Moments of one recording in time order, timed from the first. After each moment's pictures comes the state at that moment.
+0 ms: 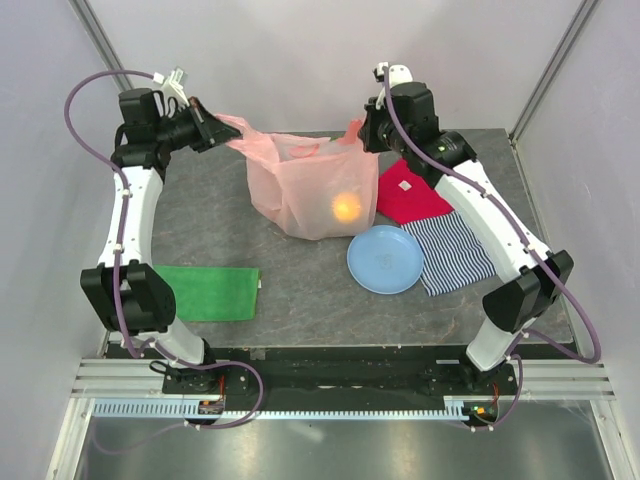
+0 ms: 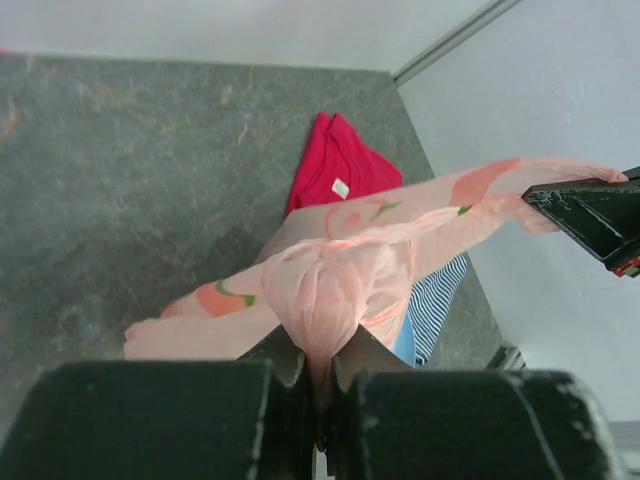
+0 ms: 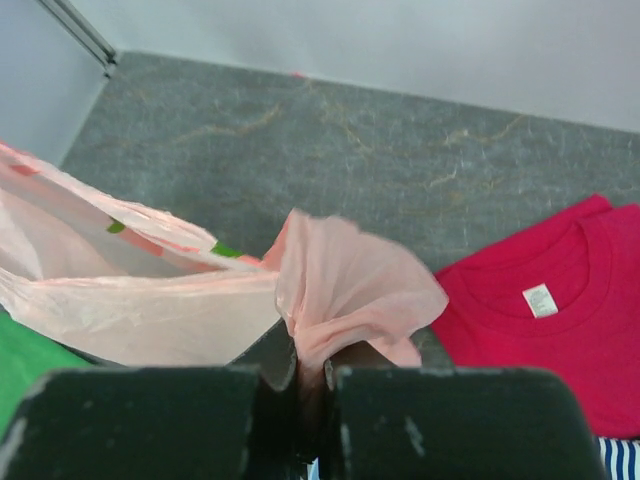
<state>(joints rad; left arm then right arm) 0.11 1.63 1.71 -0.41 0.82 -0.43 0.51 1.71 1.93 -0.56 0.08 0.25</state>
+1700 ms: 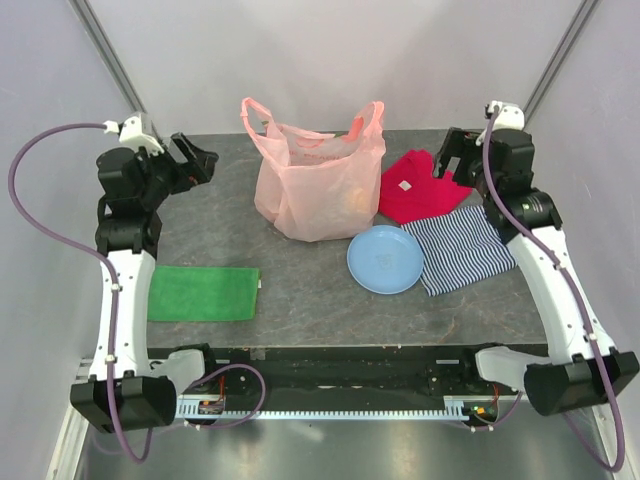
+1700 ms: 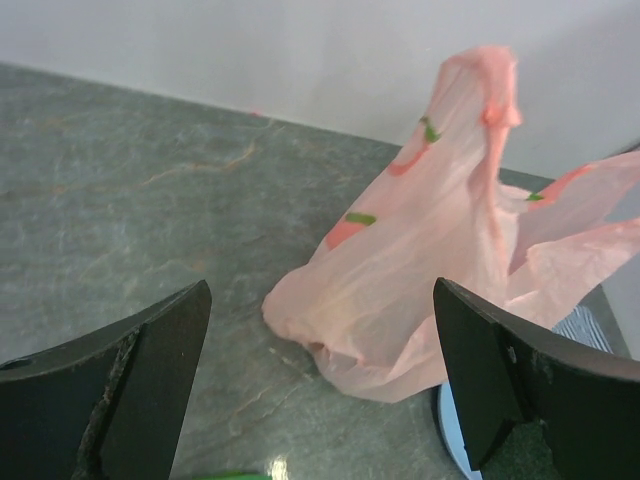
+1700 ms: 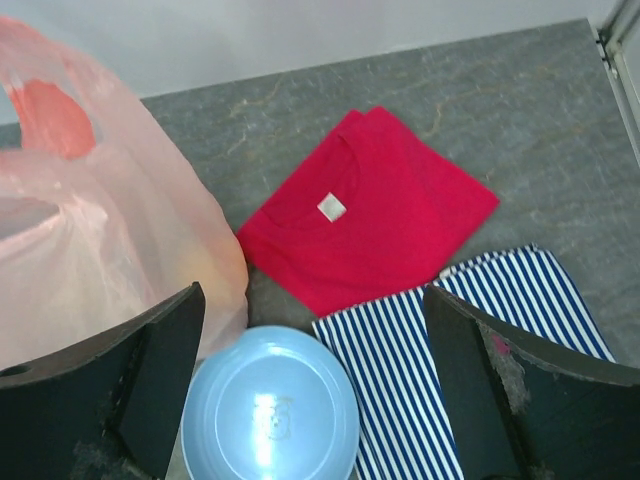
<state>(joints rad) 0.12 1.10 1.25 -0.33 0.32 -0.35 0.17 1.23 1.38 -0.50 0.12 0.27</state>
